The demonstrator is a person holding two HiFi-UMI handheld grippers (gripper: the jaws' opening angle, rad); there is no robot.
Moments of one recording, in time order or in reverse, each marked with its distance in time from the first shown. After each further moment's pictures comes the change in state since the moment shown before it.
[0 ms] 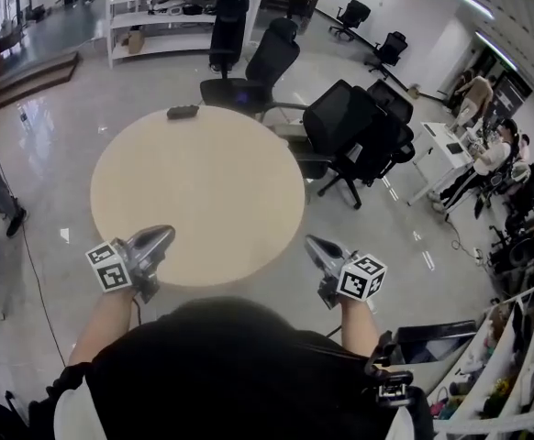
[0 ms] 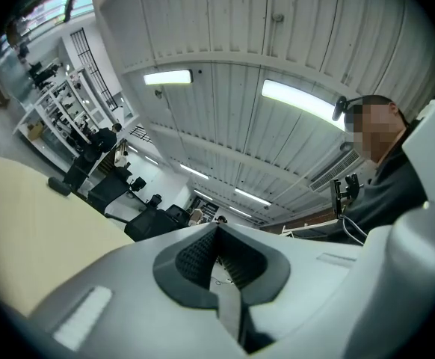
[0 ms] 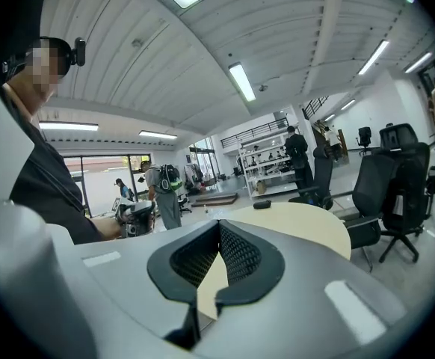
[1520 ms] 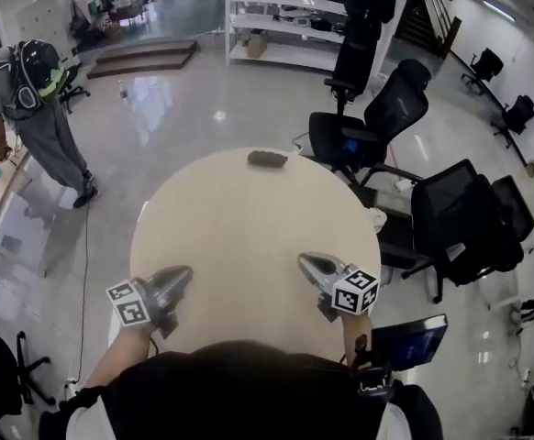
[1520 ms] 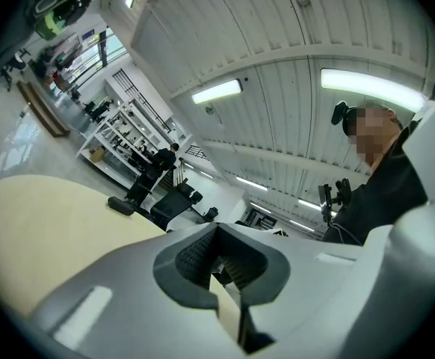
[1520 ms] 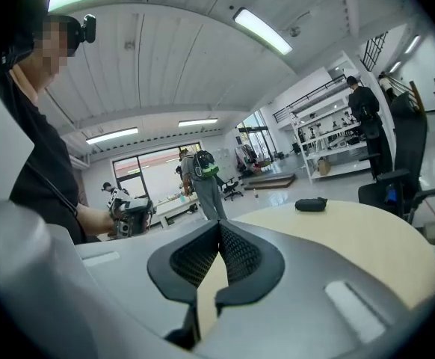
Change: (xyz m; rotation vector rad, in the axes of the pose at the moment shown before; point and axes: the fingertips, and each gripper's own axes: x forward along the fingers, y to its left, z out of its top) left arm 0.078 0.232 0.045 -0.033 -0.101 0.458; right arm 0.374 -0.179 0.050 -0.051 0.182 0.517
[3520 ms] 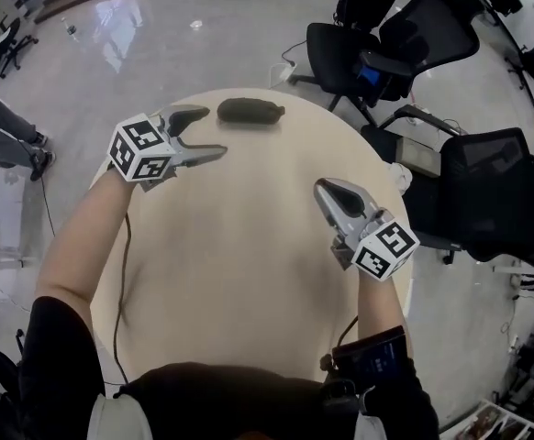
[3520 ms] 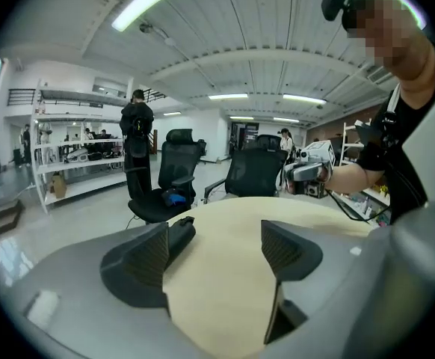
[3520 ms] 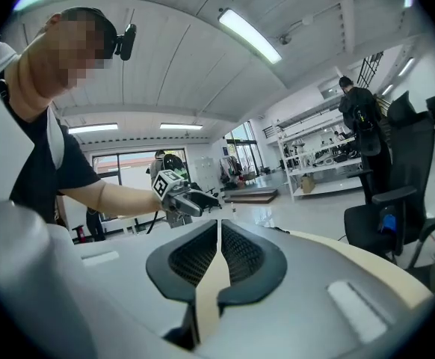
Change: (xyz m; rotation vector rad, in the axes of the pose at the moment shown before) left arm 0.379 0.370 0.028 0.568 0.584 -0.099; right arm 0.154 -0.295 0.036 -0.074 -0.090 -0.103
